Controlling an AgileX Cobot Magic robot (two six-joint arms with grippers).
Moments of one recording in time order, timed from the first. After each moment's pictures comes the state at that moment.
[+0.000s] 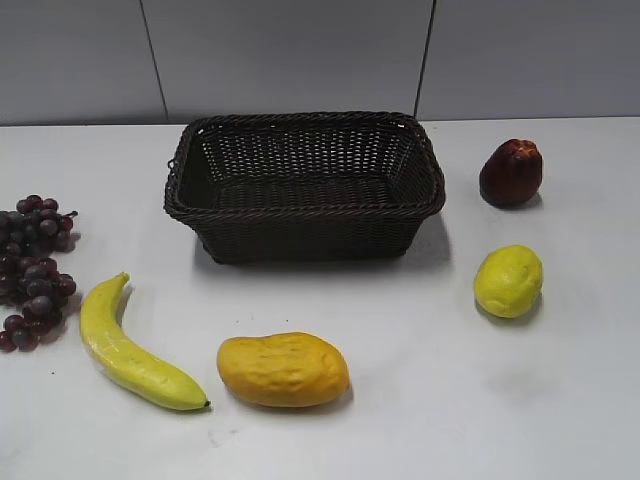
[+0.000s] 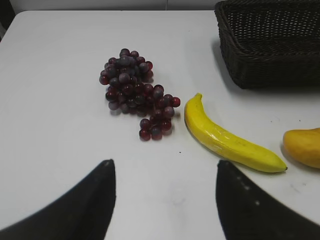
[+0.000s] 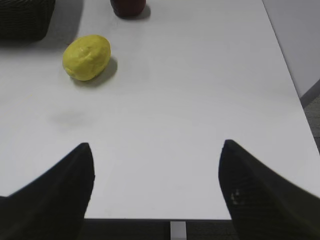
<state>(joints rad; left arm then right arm) -0.02 0.00 -0.49 -0.18 1.09 0.19 0.10 0.02 -0.50 -0.01 1.04 -0.03</state>
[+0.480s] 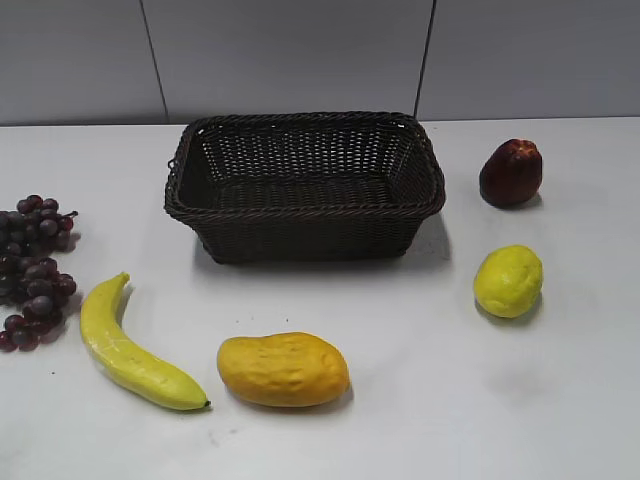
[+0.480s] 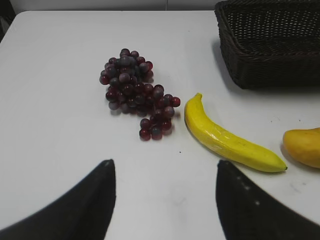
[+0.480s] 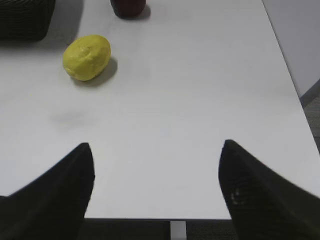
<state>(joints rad) -0.02 0.00 -0.49 -0.18 1.09 0.19 0.10 0.02 -0.50 -0.01 1.04 -0.03</state>
